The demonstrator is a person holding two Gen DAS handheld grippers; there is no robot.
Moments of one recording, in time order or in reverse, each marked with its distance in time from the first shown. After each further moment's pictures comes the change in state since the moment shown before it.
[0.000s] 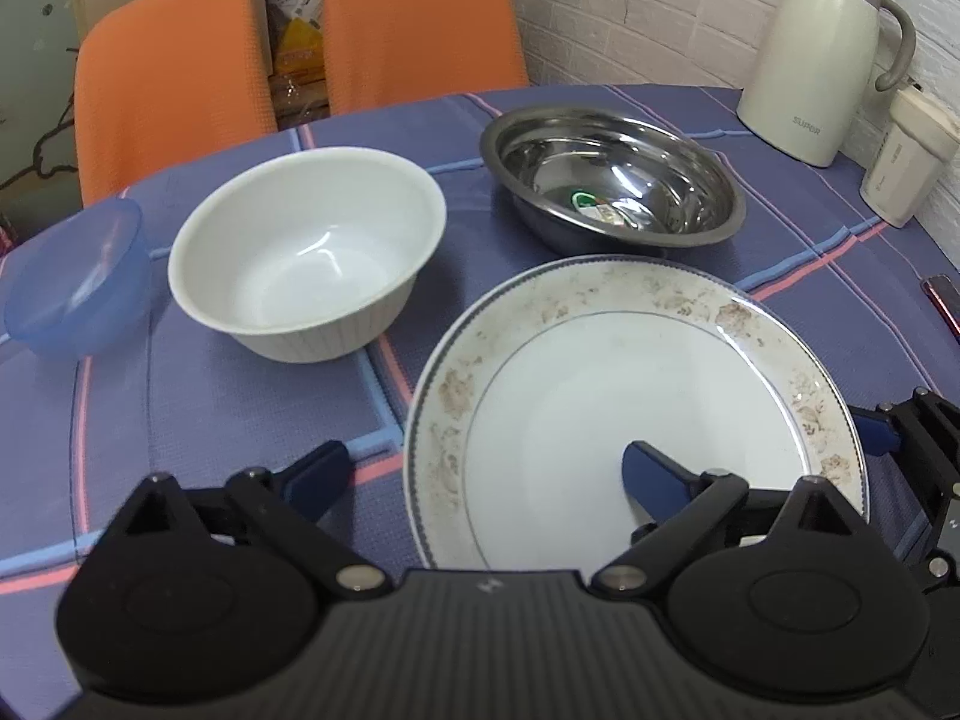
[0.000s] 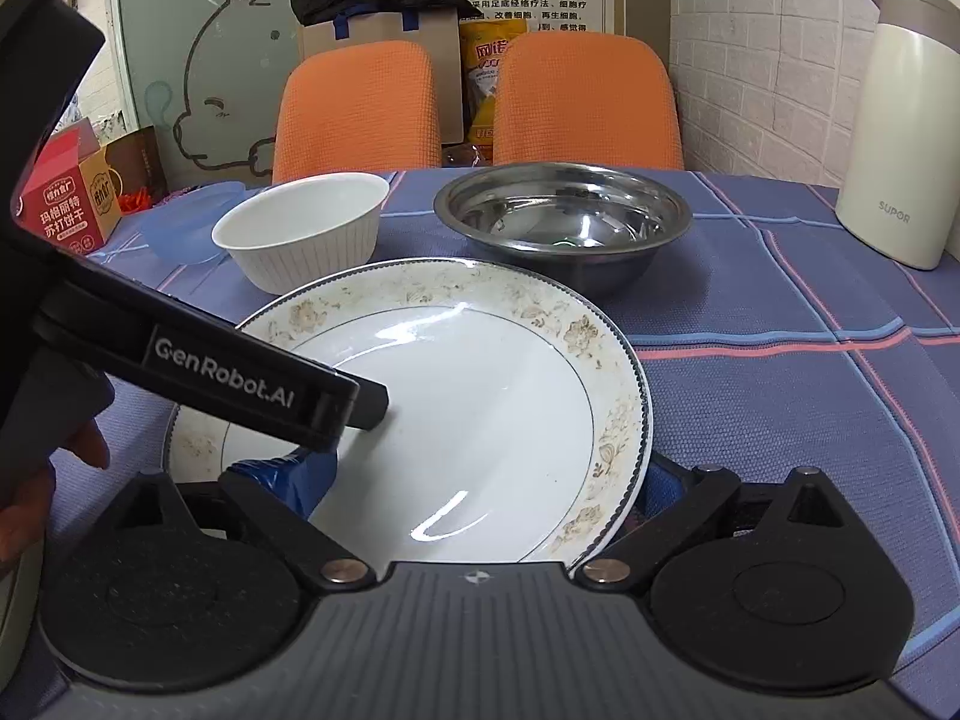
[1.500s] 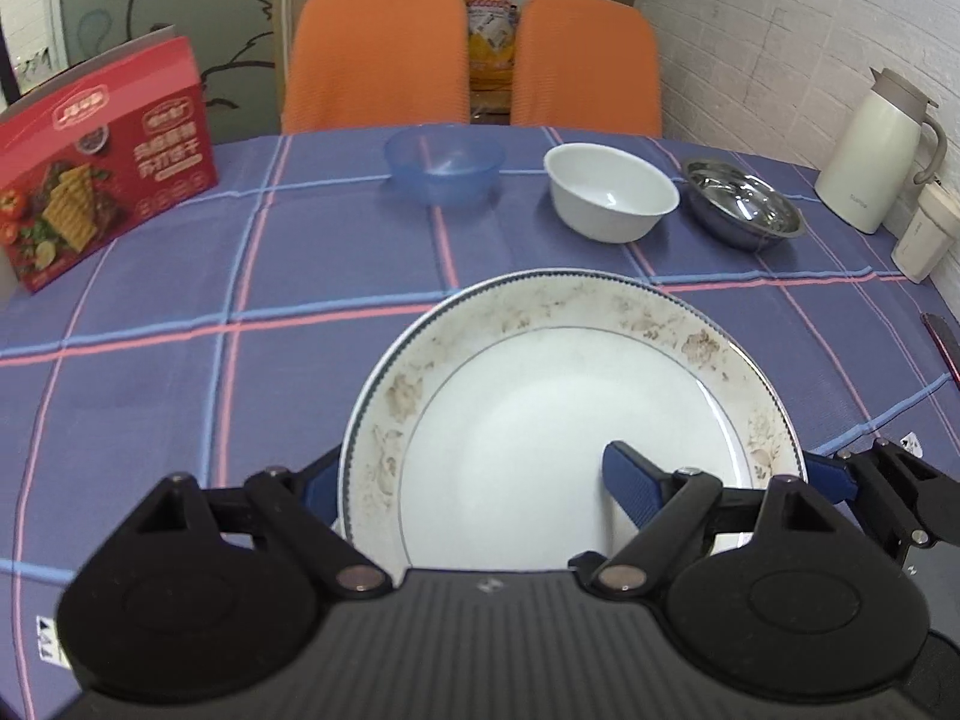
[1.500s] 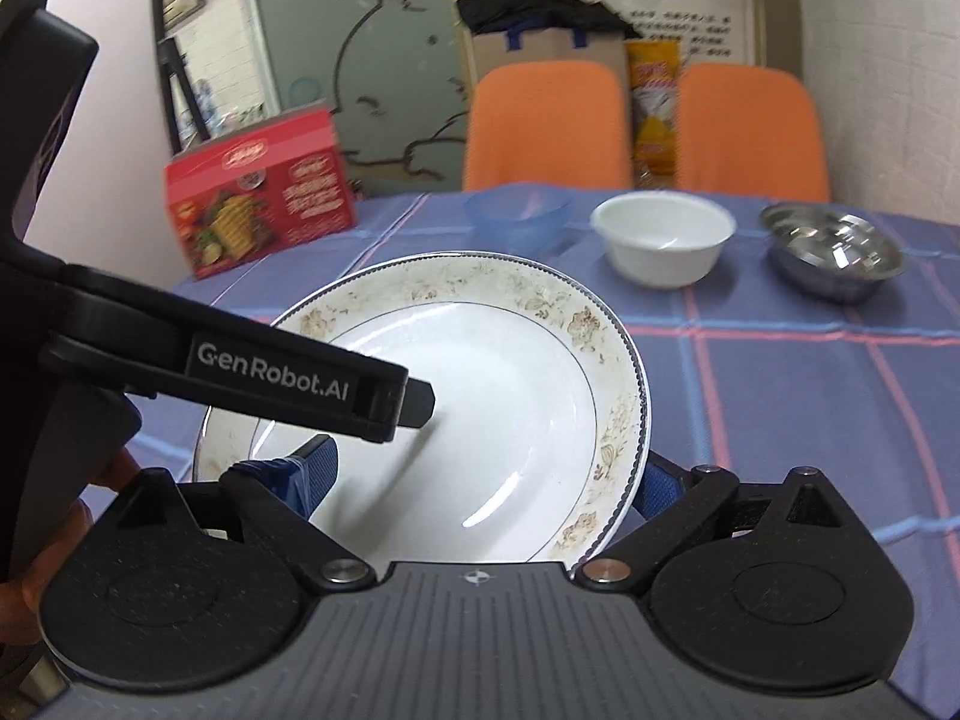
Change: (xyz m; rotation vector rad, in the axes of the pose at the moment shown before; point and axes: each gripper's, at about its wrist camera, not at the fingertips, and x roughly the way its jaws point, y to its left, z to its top) left arm -0.182 0.102 -0.132 -0.228 -0.069 0.138; right arm -0.083 0.170 -0.027 -0.057 0.008 0.227
